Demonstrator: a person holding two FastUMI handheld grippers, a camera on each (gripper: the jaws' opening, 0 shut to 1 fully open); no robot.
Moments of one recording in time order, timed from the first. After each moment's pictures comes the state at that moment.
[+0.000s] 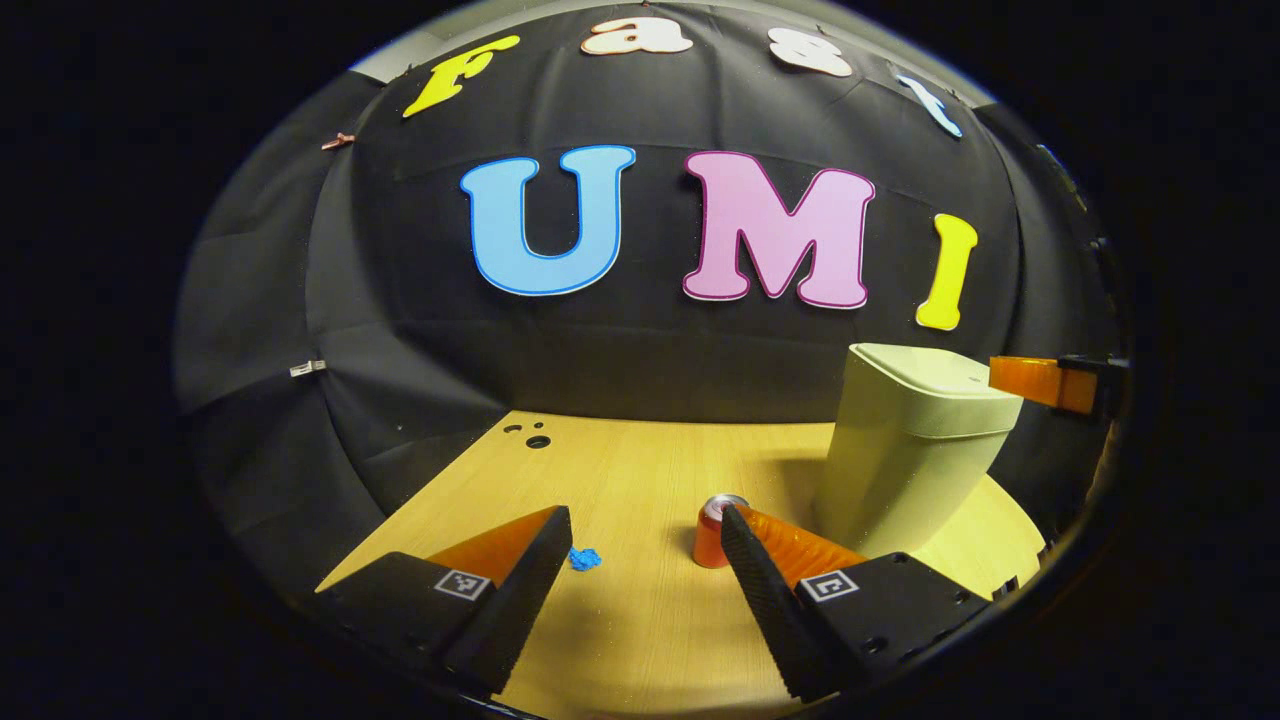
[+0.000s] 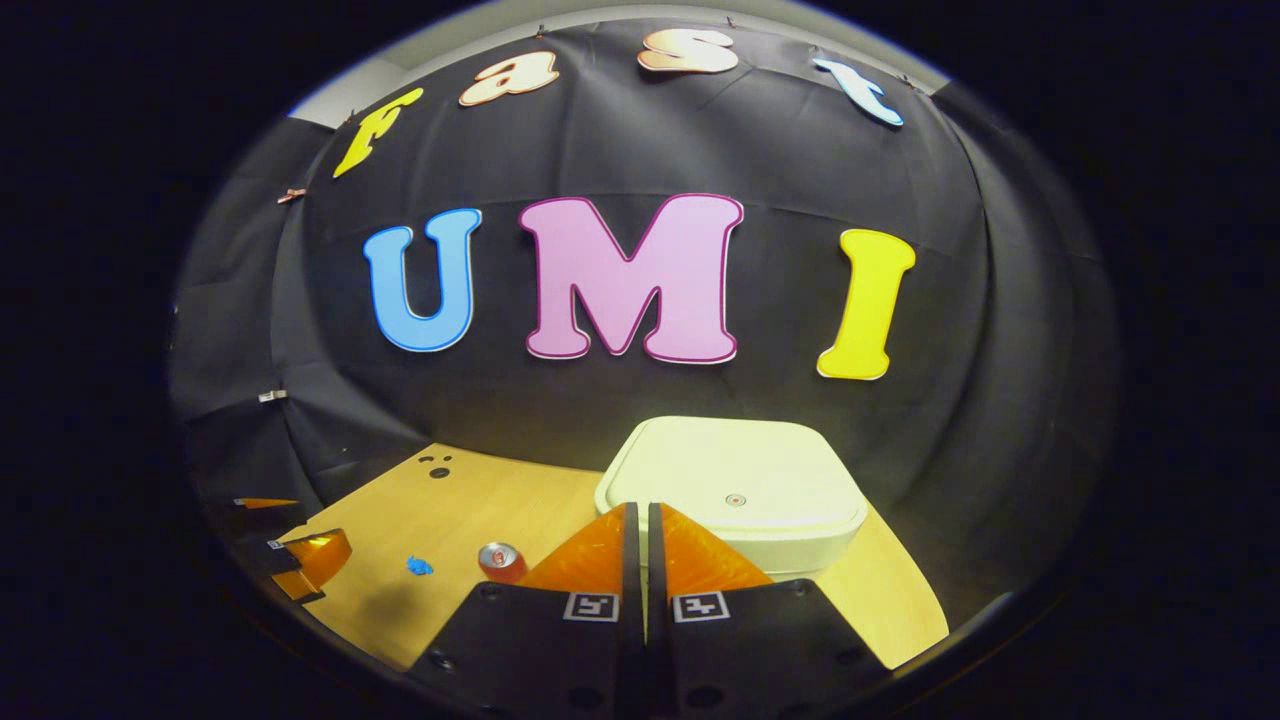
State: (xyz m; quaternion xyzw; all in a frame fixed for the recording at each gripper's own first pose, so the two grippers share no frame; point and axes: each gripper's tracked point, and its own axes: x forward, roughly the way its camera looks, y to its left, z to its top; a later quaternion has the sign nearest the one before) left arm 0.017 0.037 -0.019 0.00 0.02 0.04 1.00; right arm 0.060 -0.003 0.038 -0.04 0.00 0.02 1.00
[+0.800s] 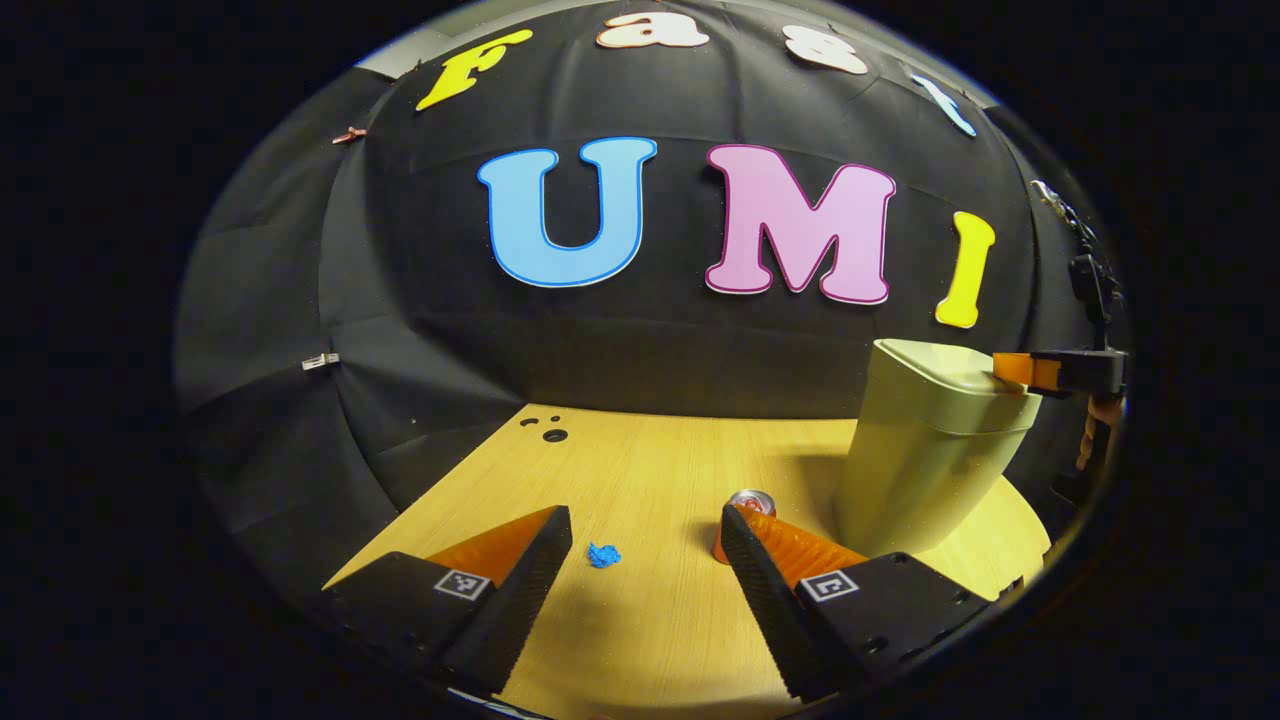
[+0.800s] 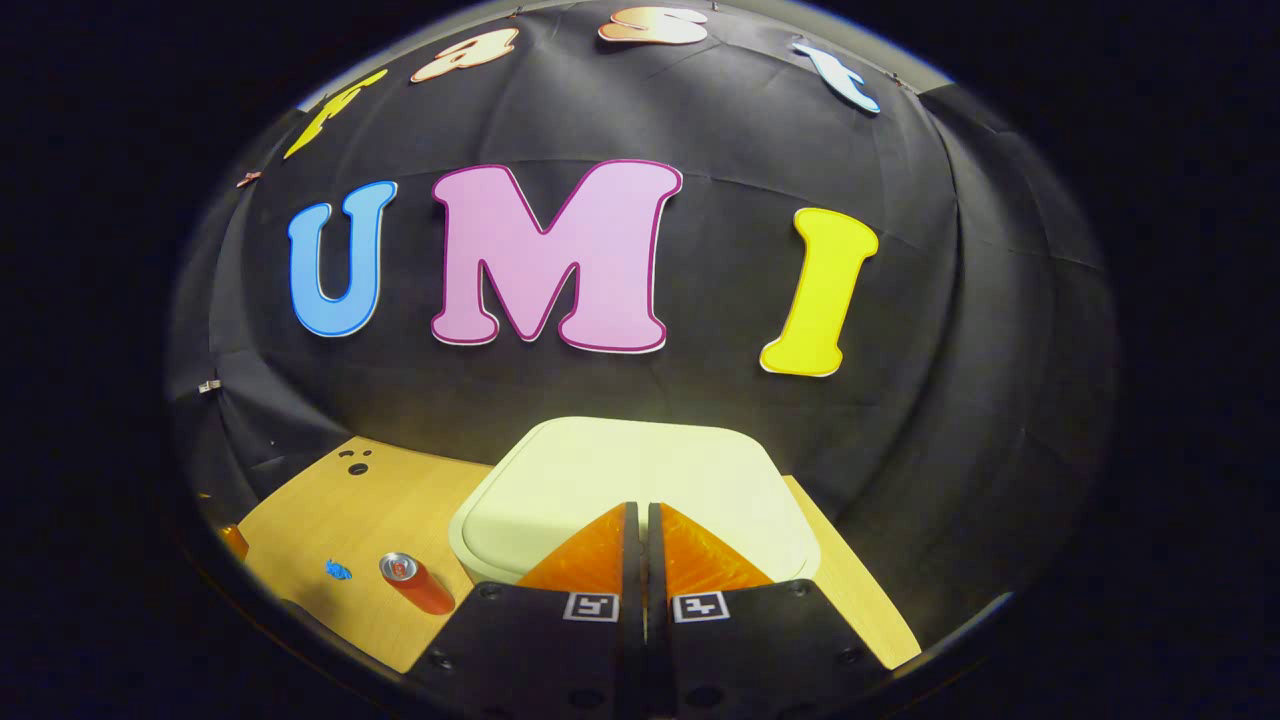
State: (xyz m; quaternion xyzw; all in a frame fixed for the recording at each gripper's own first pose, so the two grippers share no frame) left arm 0.020 0.058 -0.026 0.00 0.03 0.06 1.00; right arm 0.122 -0.060 0.030 -0.06 0.02 -0.06 1.00
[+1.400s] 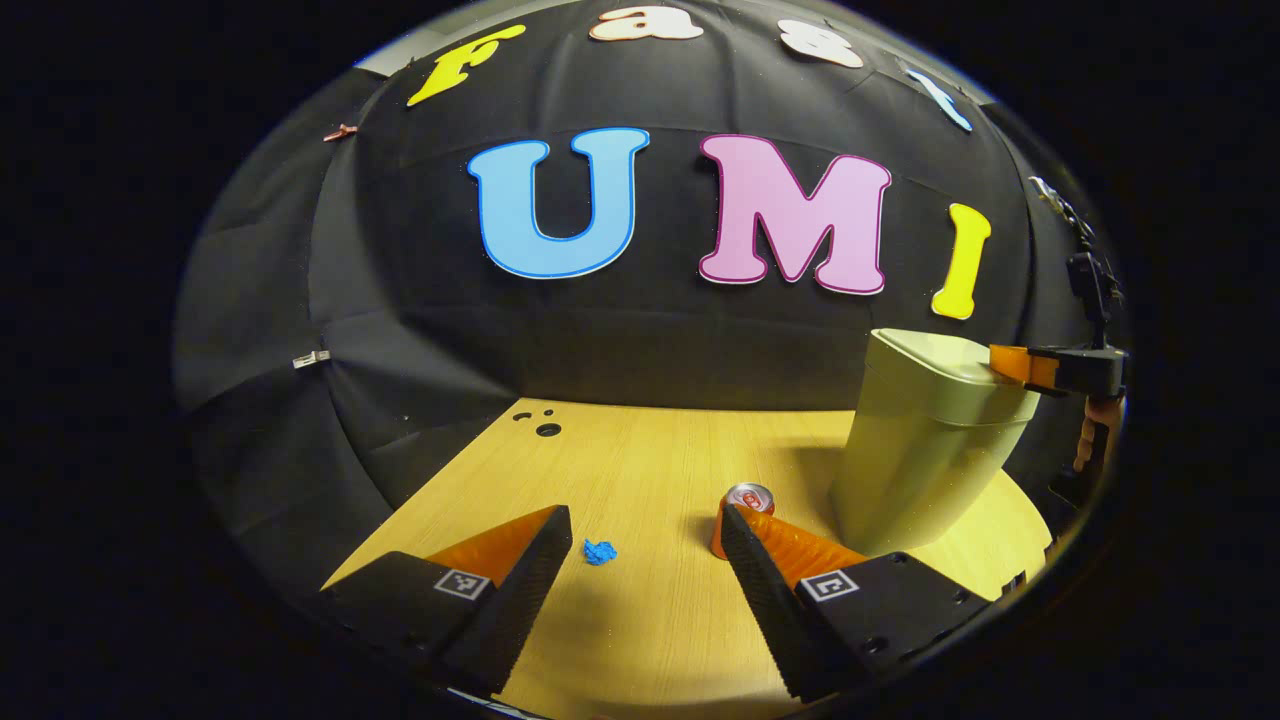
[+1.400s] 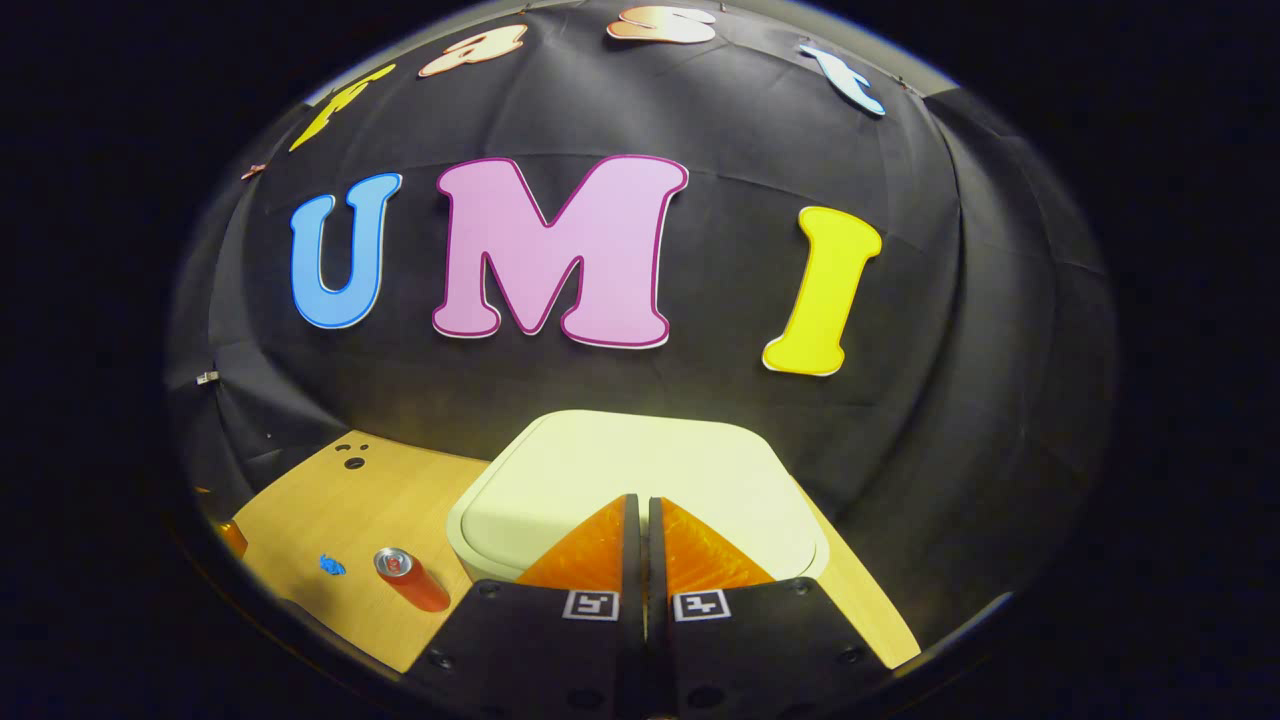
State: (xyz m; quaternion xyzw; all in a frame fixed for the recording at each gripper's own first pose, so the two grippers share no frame) left arm 0.028 0.053 -0.029 0.00 0.04 0.05 1.00; right arm 0.122 -0.059 0.024 -0.07 0.02 -0.06 1.00
